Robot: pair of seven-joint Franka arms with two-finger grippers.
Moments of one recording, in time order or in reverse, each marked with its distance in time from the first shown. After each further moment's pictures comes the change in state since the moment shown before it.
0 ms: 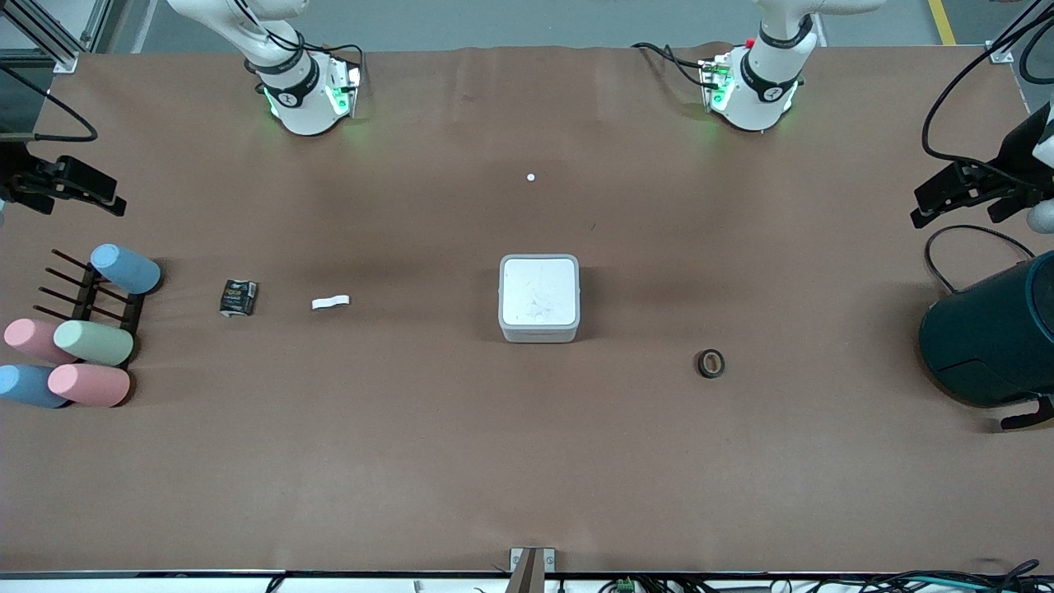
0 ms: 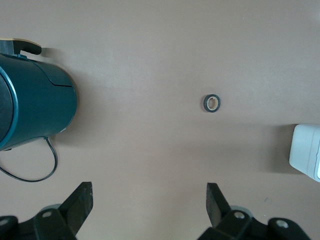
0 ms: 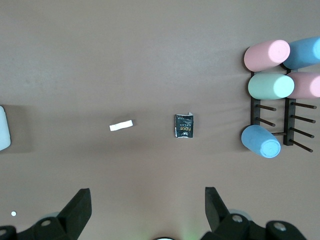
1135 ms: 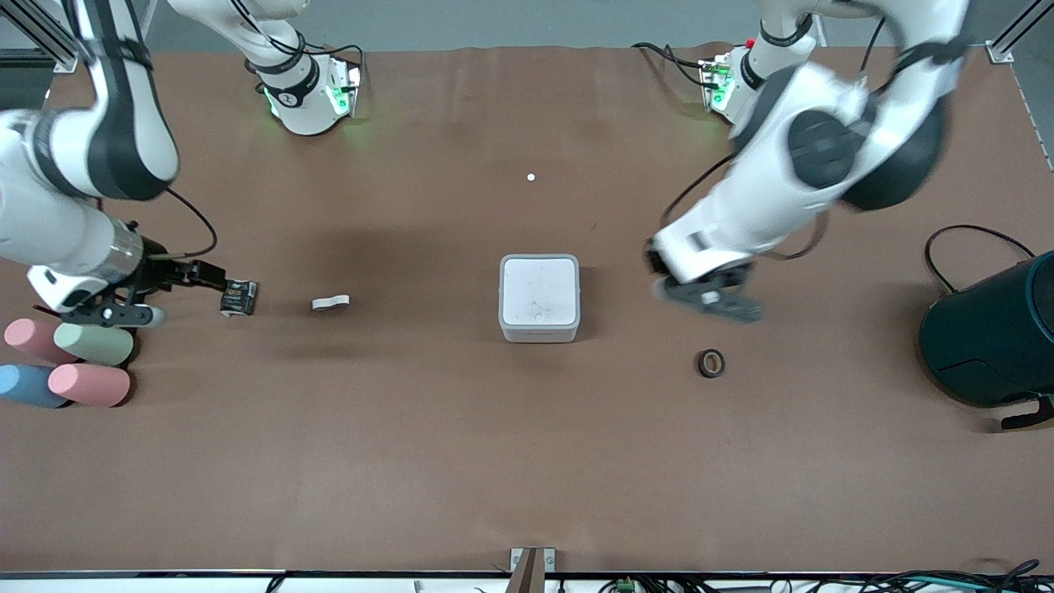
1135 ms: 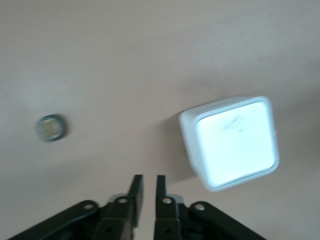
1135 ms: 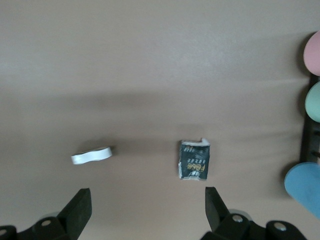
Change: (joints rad) left arm -0.230 0.391 -0.318 -0.017 -0.063 0.432 -0.162; right arm -0.038 0.126 0.003 -0.548 -0.005 0.666 -0.088
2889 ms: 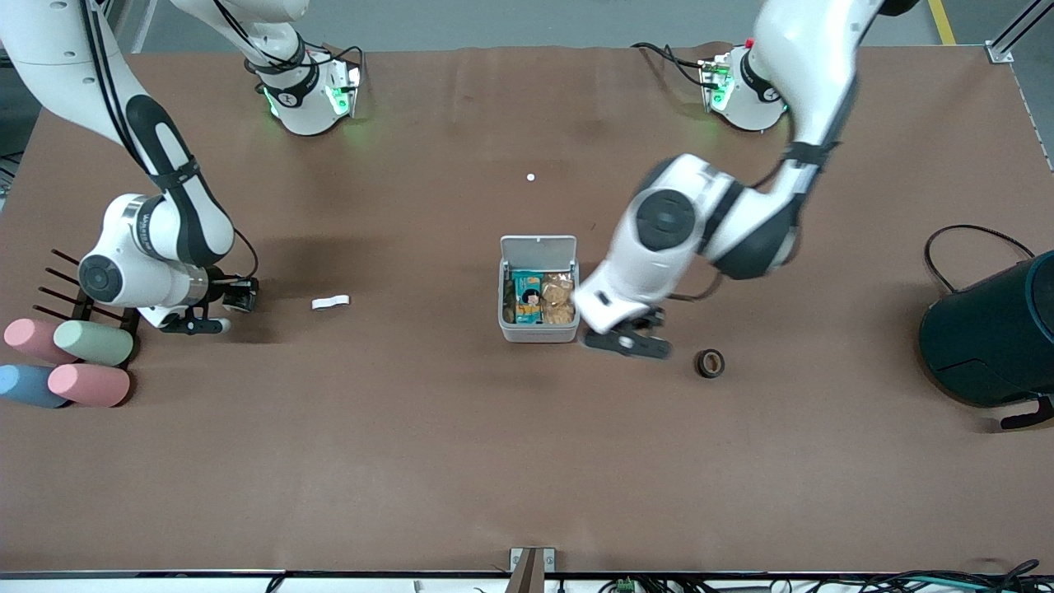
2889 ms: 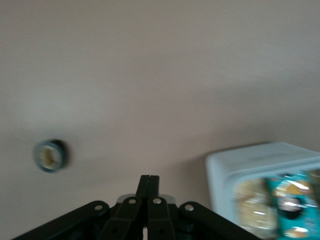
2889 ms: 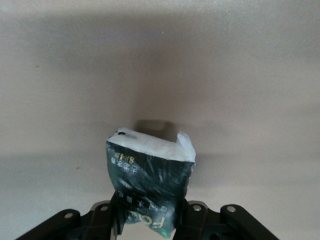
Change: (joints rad) left arm 0.025 0.154 0.019 0.051 0.209 0.068 -0.114; right arm -0.083 0.293 -0.002 -0.057 0.000 0.048 -0.064
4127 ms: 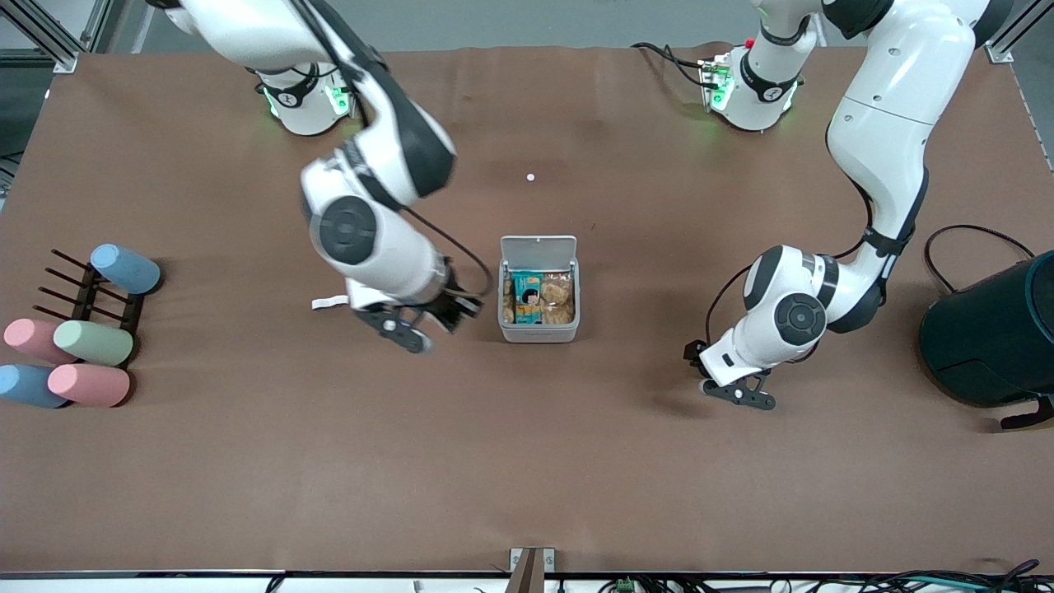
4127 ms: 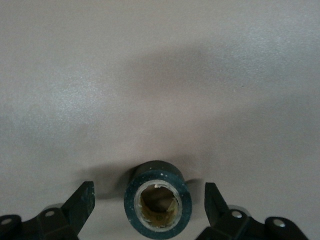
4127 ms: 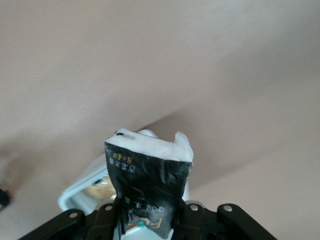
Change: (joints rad) left arm 0.271 0.157 0.000 -0.272 0.051 0.363 0.256; right arm 0.704 0.190 0.064 0.778 0.215 -0.160 1.250
